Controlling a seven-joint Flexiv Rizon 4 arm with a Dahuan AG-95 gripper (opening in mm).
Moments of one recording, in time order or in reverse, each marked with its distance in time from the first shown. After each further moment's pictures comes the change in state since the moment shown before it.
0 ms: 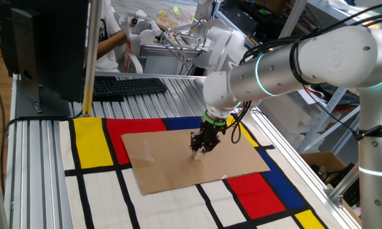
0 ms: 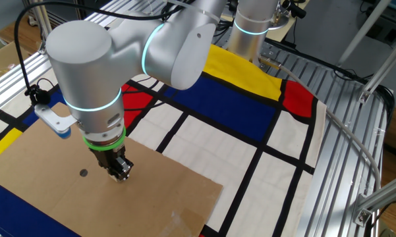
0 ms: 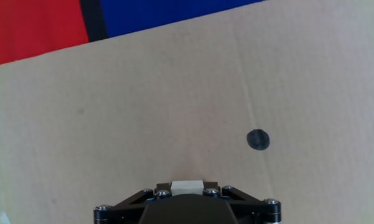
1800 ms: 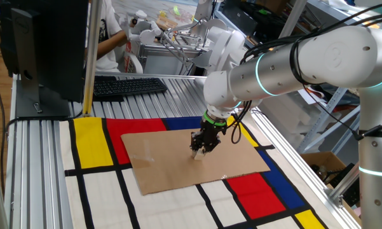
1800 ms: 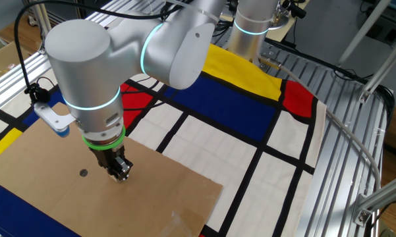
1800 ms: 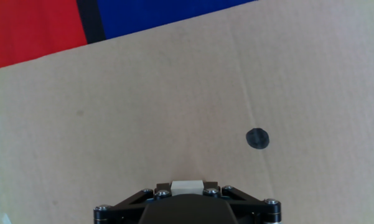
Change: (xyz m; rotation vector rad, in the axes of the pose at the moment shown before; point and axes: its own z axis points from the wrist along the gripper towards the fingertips) arm 0.000 0.000 0.000 0.012 0.002 0.013
